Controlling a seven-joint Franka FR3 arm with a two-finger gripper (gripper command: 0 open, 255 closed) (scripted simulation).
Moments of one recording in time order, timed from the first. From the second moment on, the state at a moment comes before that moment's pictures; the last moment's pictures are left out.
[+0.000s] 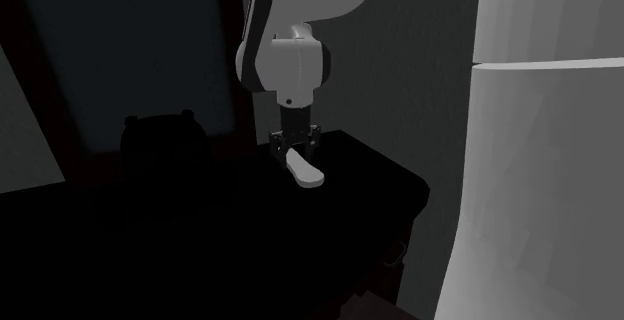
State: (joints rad) arm -0.26 0.17 -0.42 -2.06 0.10 2.20 -0.29
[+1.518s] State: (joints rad) arm -0.11 -0.04 -0.30 -2.14 0.01 2.09 0.03
